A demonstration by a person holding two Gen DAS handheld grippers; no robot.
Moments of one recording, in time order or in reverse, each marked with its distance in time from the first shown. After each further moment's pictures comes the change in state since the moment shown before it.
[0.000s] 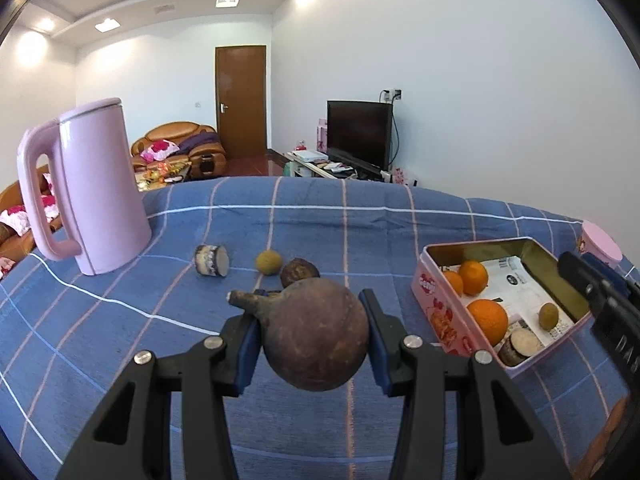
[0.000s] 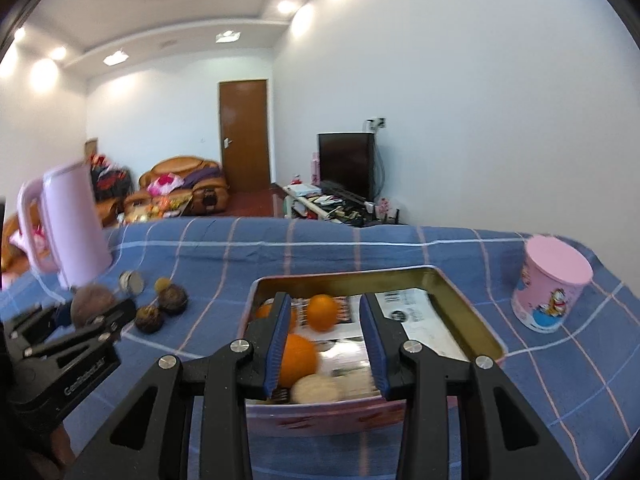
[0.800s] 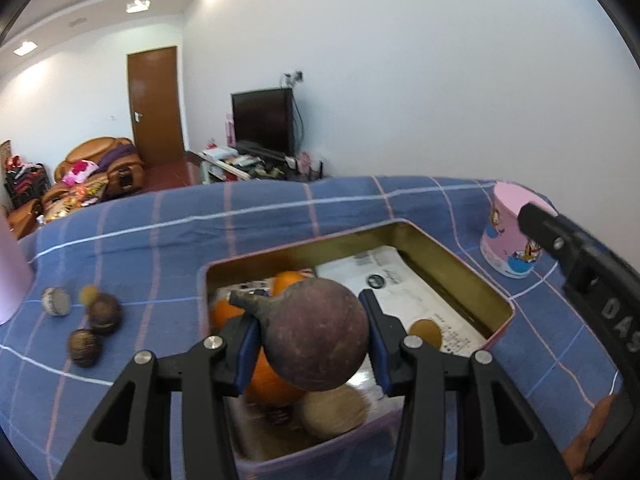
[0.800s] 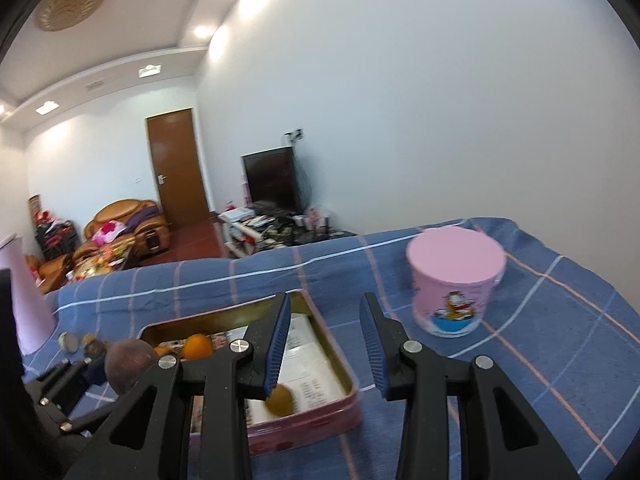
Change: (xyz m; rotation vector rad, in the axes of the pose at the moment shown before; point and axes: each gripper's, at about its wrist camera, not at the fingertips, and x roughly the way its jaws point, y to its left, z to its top) left arm 0.035 -0.155 0.010 0.183 0.068 -0.248; right arm -0.011 -0.091 0.014 0.173 -0.054 -0.210
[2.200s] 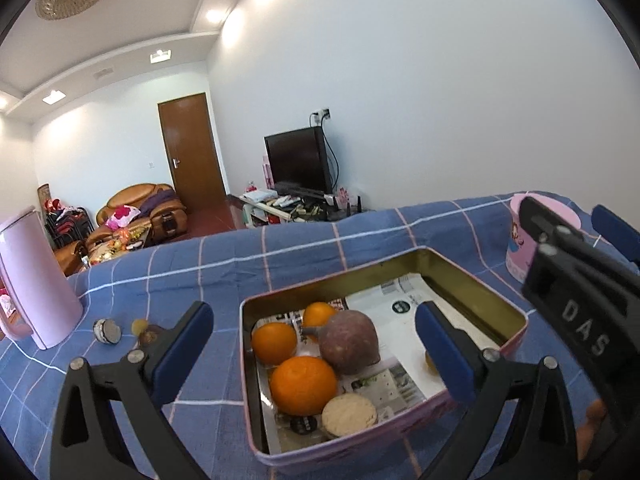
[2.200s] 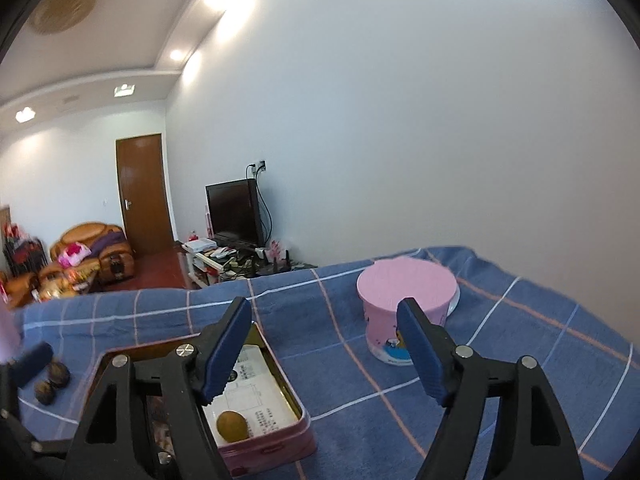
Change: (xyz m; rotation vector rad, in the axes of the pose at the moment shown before) left arm -0.033 -0.016 -0.004 0.069 -0.156 0.199; right arm -0.006 -0.003 -0.001 -0.045 -0.129 -0.115
